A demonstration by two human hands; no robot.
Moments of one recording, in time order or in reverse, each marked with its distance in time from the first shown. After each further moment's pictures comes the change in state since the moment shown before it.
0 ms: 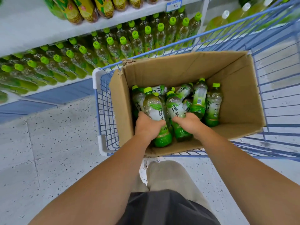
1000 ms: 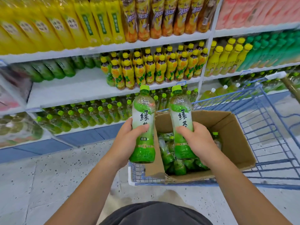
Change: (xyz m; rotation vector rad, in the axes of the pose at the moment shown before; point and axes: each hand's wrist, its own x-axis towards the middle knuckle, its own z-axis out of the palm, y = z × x) left_hand -0.134 0.039 -0.242 -0.497 -0.251 0.499; right_hand -0.244 -0.152 0.009 0.245 0.266 -0.518
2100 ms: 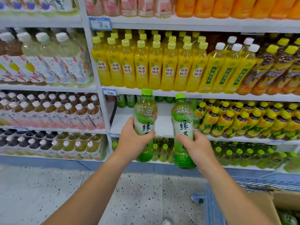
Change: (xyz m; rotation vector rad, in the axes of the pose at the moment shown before) left_hand 0.081 0.117 -0.407 0.208 0.412 0.322; right_hand 0.085 -0.243 0.383 0.074 -0.157 -0.172
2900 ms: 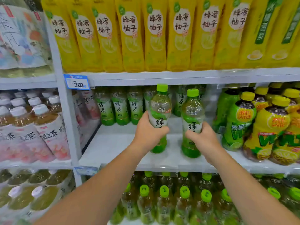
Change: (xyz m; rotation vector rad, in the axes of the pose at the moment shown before) left_hand 0.274 -0.223 0.105 0.004 0.041 0.311; right_hand 0.316 0.168 0.089 0.071 0.133 -0.292
